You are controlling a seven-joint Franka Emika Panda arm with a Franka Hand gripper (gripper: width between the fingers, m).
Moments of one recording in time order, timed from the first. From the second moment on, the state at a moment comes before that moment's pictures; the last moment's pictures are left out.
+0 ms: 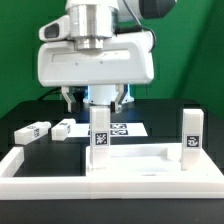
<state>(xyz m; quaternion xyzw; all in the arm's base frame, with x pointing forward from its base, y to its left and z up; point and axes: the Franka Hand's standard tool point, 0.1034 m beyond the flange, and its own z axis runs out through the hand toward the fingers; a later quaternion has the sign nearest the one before) 0.627 -0.071 0.135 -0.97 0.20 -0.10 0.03</state>
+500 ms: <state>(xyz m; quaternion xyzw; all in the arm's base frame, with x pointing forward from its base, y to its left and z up) 0.628 -0.070 0.134 -0.99 0.11 -0.10 0.02</state>
